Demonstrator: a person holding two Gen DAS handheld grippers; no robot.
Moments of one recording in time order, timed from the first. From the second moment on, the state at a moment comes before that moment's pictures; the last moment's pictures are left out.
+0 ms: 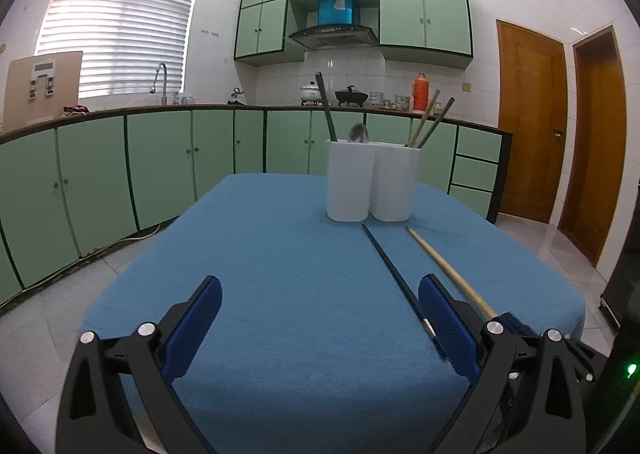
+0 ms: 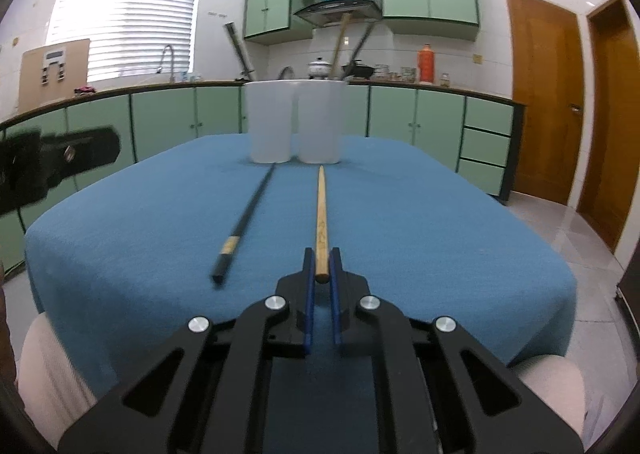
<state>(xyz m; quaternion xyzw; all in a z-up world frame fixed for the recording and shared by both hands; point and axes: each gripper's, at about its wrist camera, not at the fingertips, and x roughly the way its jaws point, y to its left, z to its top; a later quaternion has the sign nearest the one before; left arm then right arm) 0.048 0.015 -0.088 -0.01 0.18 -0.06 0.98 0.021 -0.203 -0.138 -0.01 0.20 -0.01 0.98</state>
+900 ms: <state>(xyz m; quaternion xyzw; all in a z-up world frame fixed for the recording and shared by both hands) 0.069 -0.067 -0.138 -0.01 0.26 -0.10 0.96 0.013 -0.258 -0.138 0.03 0.18 -0.03 0.98</state>
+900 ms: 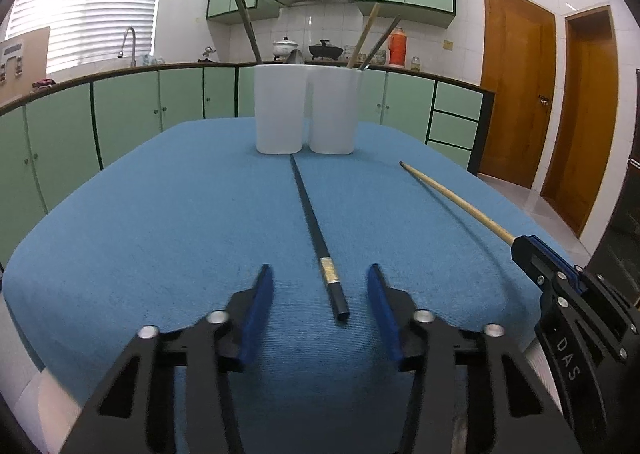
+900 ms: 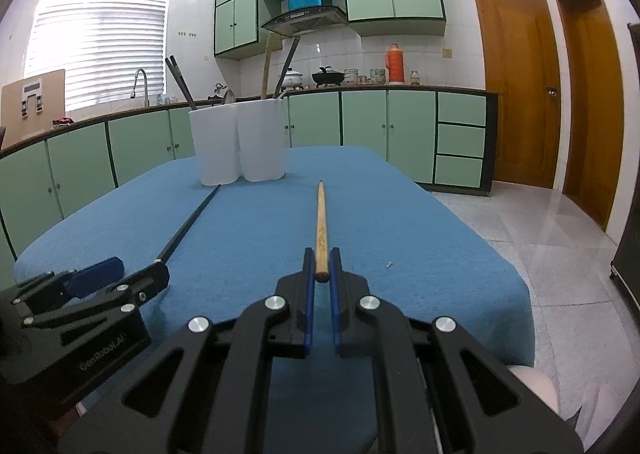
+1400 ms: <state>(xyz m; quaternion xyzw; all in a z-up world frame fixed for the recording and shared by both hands) 0.070 -0.070 -0.139 -0.02 0.26 -0.07 0.96 0.008 -0.261 -0.137 0.03 0.18 -0.03 0.98</state>
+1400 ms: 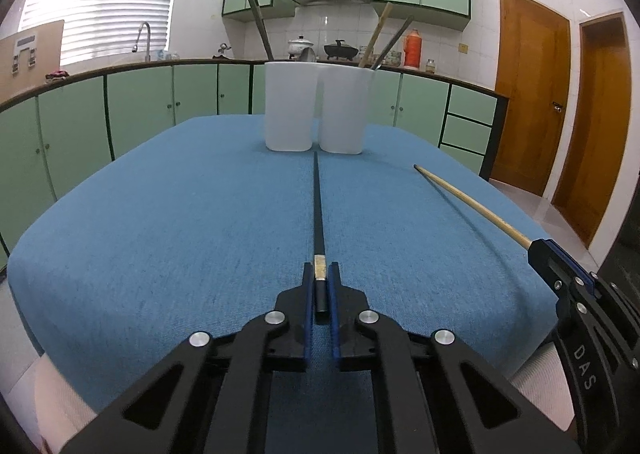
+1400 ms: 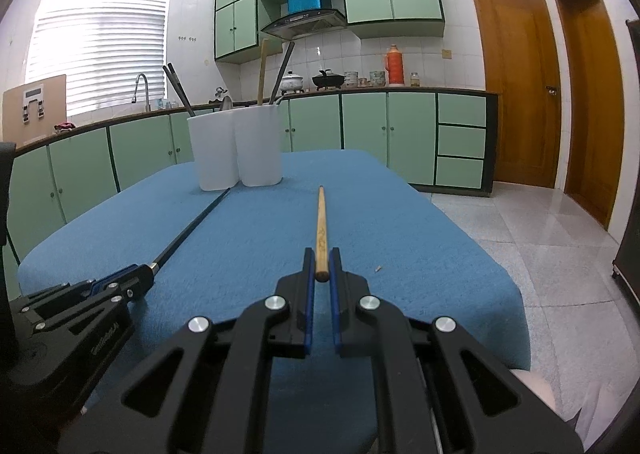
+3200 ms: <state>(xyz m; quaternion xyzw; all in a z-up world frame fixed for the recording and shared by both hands) 0.103 -0.037 0.057 -0.02 0.12 -0.10 0.99 0.082 -0.253 0.051 0.02 0.11 0.08 0.99</state>
